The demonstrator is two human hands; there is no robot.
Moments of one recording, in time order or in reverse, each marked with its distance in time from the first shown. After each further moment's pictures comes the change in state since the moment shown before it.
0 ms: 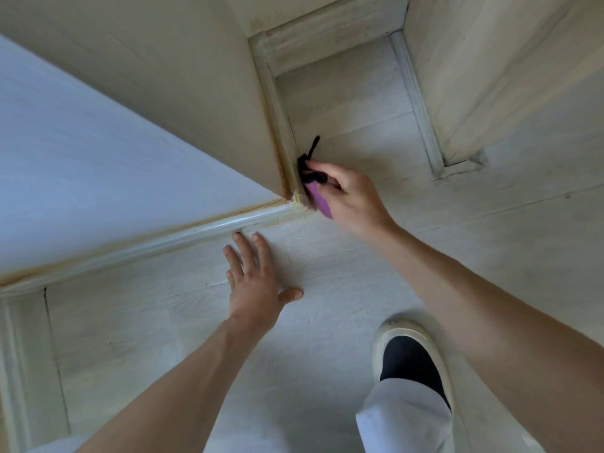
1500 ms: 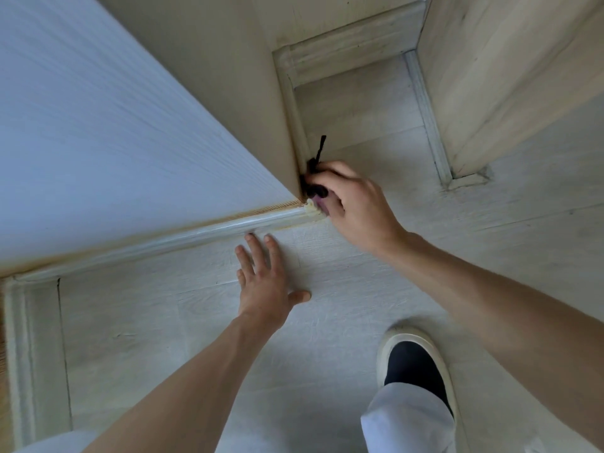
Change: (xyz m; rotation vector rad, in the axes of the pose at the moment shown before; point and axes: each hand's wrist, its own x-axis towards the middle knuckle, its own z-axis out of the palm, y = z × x) left_hand -0.001 0.001 -0.002 -0.001 -0.021 -0.009; right_hand -0.008 -0.024 -0.005 -0.437 -0.039 -0.426
